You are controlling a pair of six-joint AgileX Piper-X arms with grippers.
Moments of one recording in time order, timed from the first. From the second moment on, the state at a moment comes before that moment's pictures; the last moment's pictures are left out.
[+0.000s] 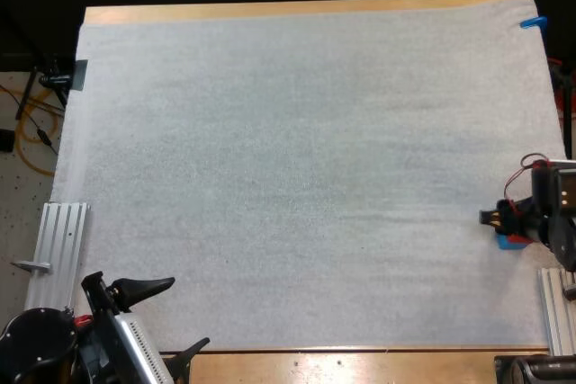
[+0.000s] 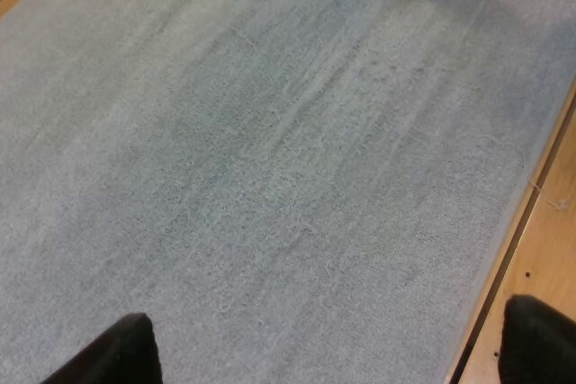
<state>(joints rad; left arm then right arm) -0.56 0.34 -1.05 1.44 0.28 -1.43 0.04 0.99 -0.63 0.80 0.15 -1.80</state>
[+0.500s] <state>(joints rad) -0.54 0.45 -0.97 1.12 0.14 -1.55 0.04 0.79 -0.80 0.77 0.08 -1.93</state>
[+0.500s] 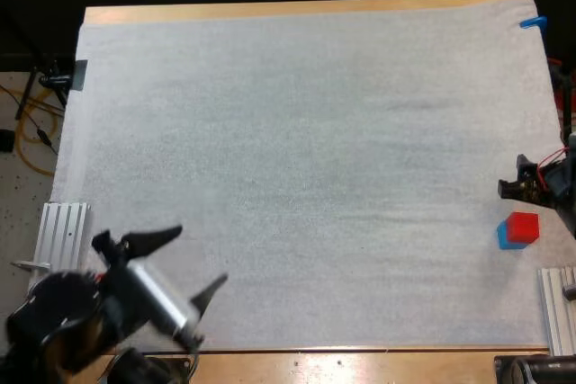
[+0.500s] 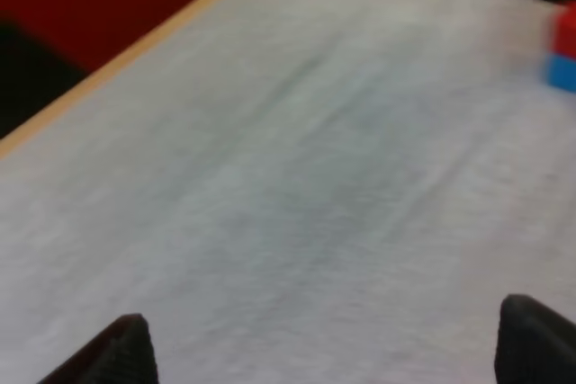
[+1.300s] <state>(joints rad) 0.03 0.37 -0.96 0.86 0.24 -1.55 0.04 0.52 -0.90 0.81 0.12 -1.91</state>
